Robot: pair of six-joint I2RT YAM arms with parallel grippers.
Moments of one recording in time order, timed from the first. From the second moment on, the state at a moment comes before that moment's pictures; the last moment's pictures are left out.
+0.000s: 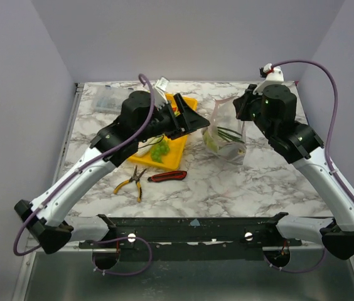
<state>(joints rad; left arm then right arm) -0.73 1.20 1.43 -0.40 0.26 -1.05 0.57 1.18 1.44 -0.50 0.33 0.35</state>
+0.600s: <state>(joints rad) -0.78 1.44 1.61 -0.49 0.36 -0.95 0.57 1.23 1.64 -0.72 0.36 0.33</state>
